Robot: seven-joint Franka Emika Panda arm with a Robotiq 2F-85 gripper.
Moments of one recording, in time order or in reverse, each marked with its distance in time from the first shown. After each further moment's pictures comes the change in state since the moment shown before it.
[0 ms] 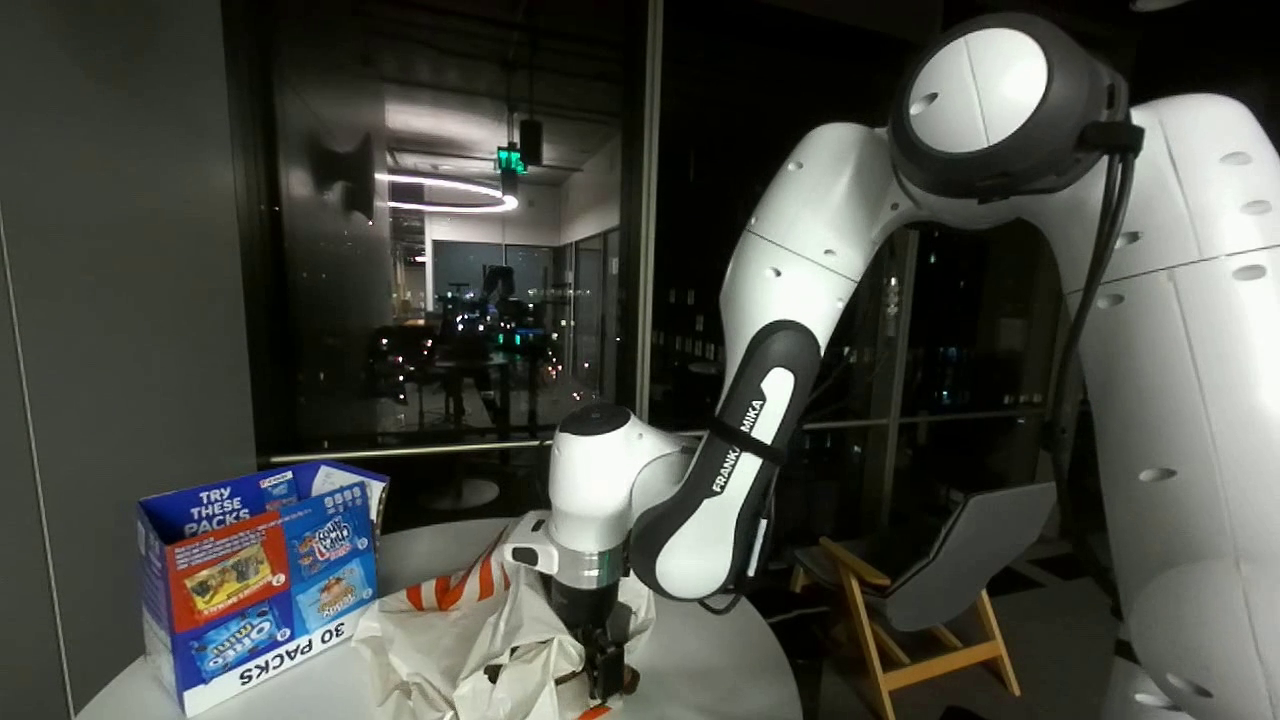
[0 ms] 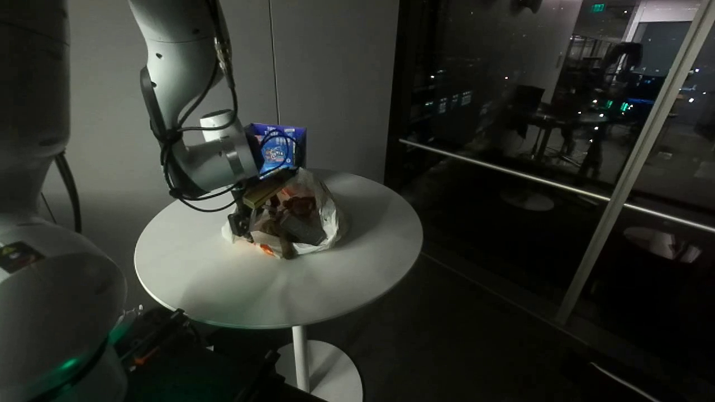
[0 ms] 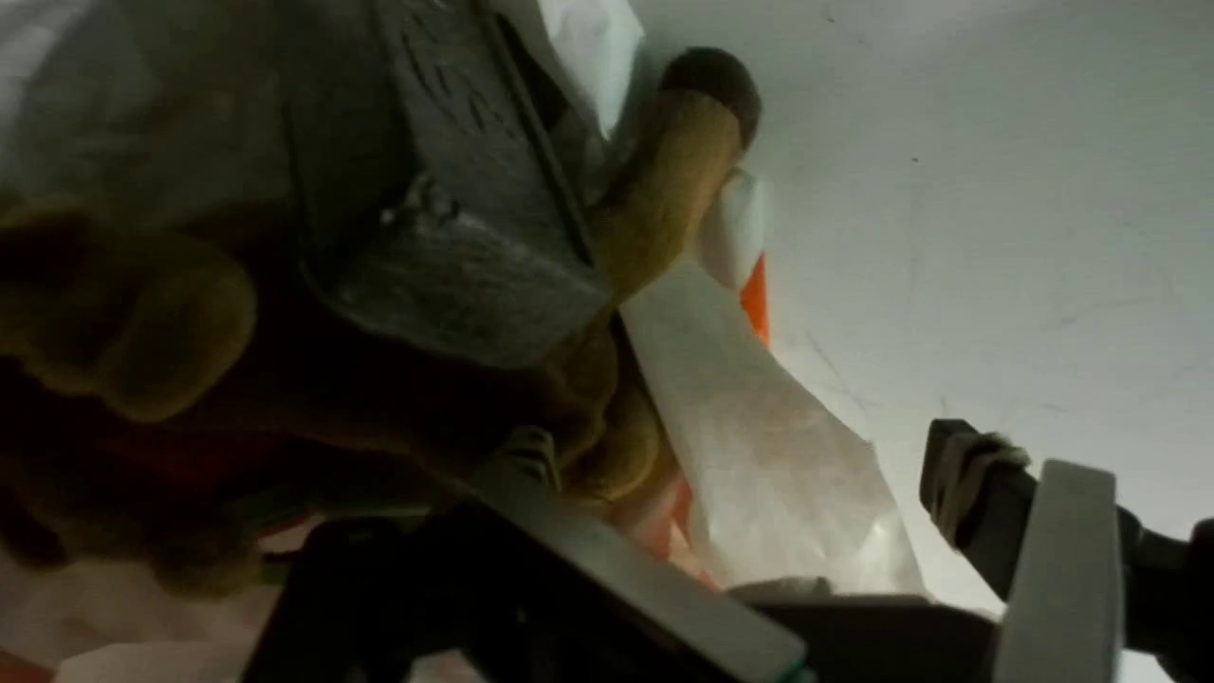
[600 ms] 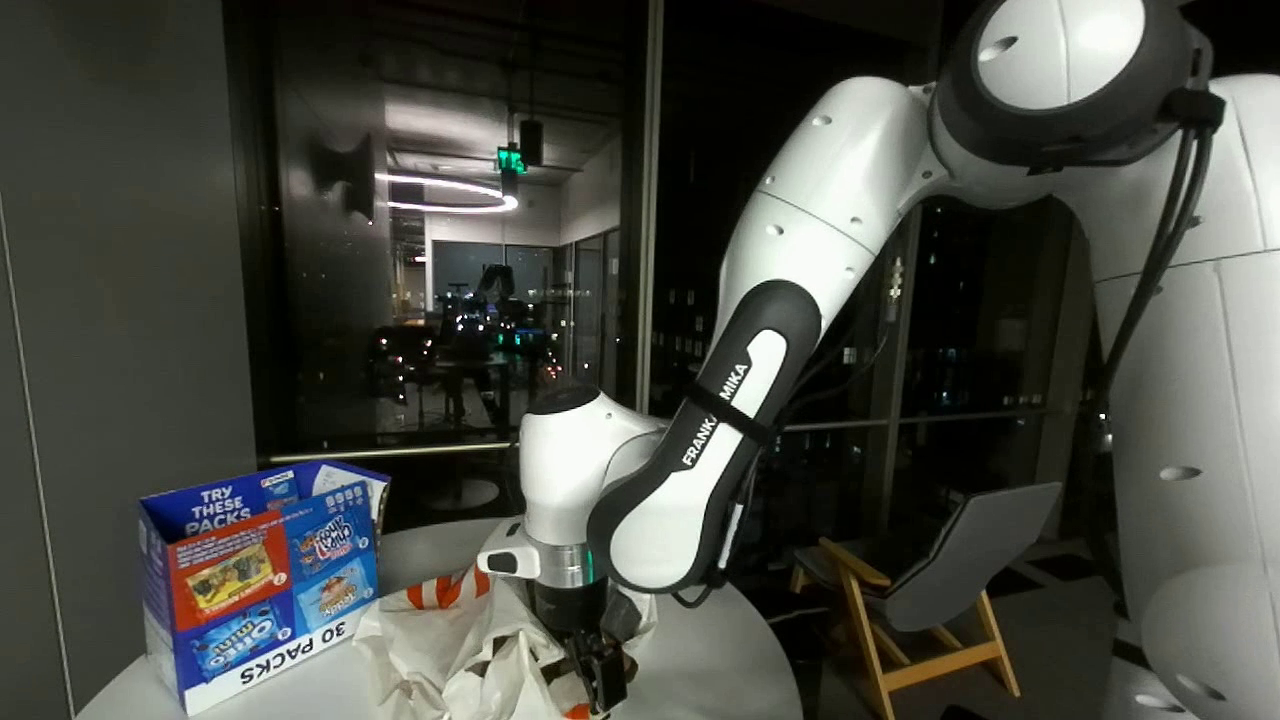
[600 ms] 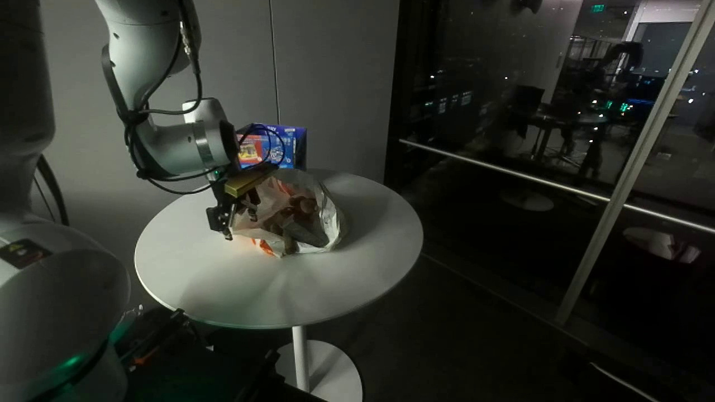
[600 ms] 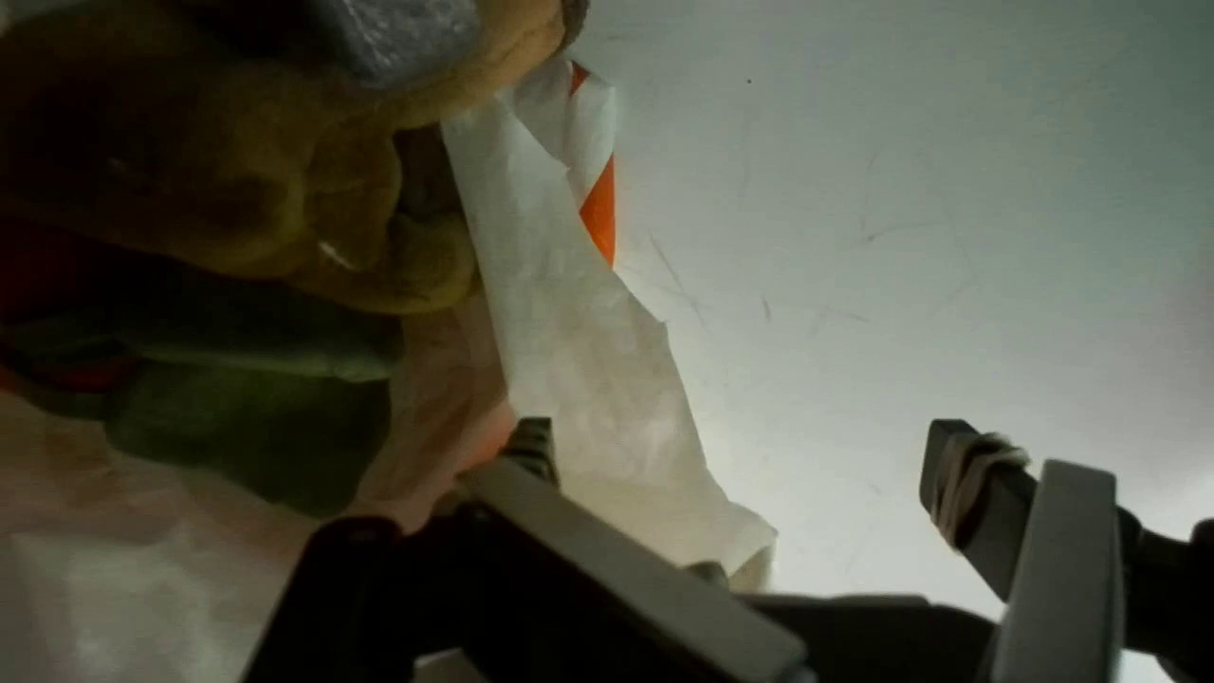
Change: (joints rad) arm 0.047 -0.084 0.079 -0.021 0.244 -0.166 -0.217
